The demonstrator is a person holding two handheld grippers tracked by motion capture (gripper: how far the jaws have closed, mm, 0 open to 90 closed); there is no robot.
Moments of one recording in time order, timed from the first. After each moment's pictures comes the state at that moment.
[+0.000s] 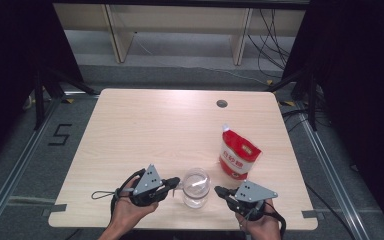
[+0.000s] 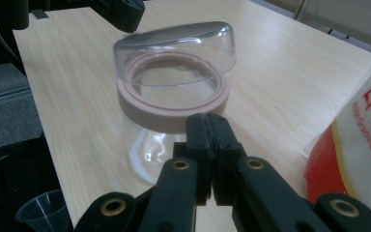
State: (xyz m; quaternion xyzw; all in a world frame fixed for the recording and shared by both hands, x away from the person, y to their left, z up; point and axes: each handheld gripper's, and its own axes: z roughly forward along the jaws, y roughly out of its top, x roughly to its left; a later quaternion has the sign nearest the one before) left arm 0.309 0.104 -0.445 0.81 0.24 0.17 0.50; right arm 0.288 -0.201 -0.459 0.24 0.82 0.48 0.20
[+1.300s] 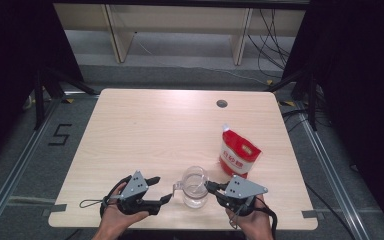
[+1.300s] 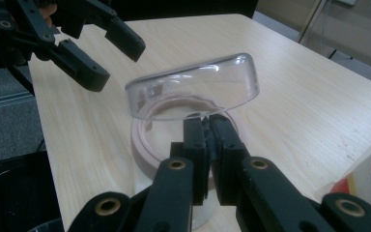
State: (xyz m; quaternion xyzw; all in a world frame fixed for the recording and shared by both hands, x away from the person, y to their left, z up) left arm 0.298 0.134 -0.467 0.80 0.30 0.14 0.50; right arm 0.294 -0.176 -0.443 0.21 0.82 0.49 0.21
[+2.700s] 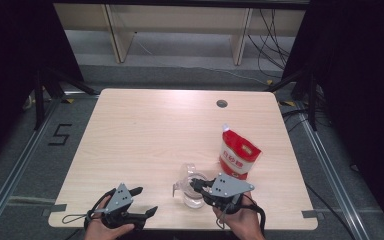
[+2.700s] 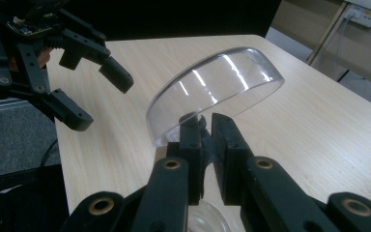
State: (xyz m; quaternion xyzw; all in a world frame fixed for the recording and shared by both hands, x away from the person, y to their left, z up) left arm 0.272 0.169 -0.487 0.81 0.33 0.15 0.47; right arm 0.294 -0.142 -0.425 0.17 0.82 0.50 0.21
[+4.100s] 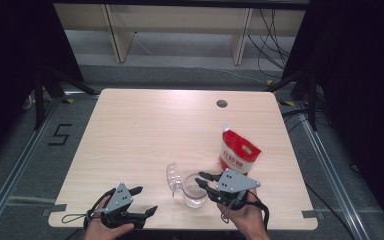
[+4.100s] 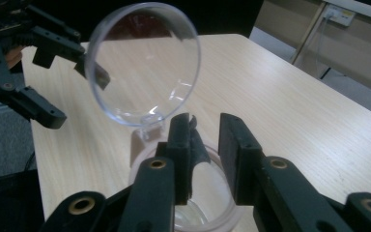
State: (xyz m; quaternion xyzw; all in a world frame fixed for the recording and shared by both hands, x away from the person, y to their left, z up) left arm 0.273 0.170 -0.485 0.81 0.32 0.16 0.47; right arm 0.304 -0.158 -0.426 0.19 0.81 0.50 0.22
